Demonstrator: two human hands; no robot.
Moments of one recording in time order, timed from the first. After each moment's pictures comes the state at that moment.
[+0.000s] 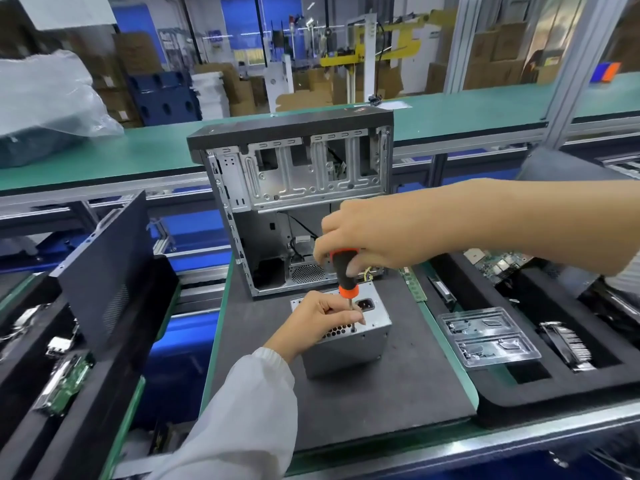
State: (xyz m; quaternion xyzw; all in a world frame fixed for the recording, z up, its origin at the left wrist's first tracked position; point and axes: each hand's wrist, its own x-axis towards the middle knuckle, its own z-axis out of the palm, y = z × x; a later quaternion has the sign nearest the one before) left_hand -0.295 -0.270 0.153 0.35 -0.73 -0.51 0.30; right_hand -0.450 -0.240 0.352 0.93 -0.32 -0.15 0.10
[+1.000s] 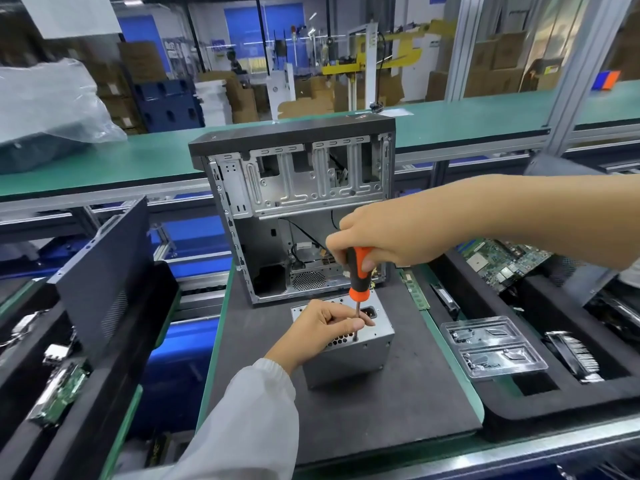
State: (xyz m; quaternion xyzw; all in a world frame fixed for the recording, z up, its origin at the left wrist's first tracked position) left_hand -0.297 -0.271 0.149 0.33 -0.72 -0.52 0.31; right_hand -0.457 -0.250 0.357 0.92 -0.36 -0.17 0.03
